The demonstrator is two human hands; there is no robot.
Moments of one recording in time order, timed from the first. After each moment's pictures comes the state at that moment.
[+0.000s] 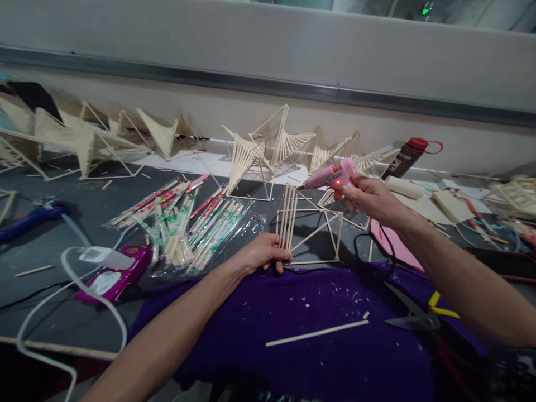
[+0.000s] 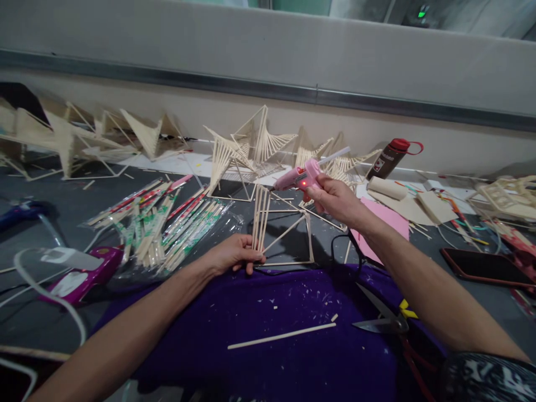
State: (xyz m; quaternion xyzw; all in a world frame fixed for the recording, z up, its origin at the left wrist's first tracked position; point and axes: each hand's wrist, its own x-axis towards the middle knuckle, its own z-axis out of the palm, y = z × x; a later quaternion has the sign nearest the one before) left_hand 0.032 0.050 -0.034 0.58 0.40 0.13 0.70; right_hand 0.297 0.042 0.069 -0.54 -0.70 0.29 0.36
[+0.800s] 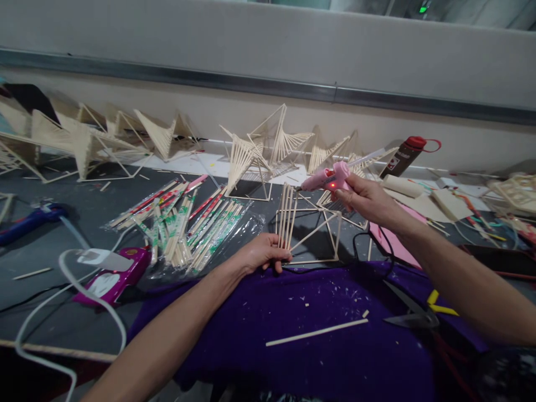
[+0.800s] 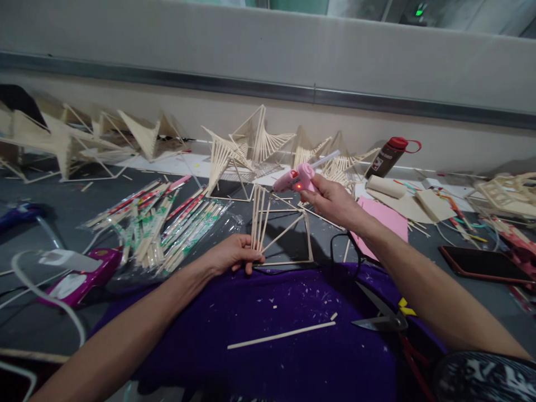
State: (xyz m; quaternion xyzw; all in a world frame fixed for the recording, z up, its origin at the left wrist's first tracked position) left_hand 0.031 0.052 -0.038 0.58 0.40 0.13 0.70; right_hand 0.297 0.042 0.064 -0.54 -0.73 0.24 0.33
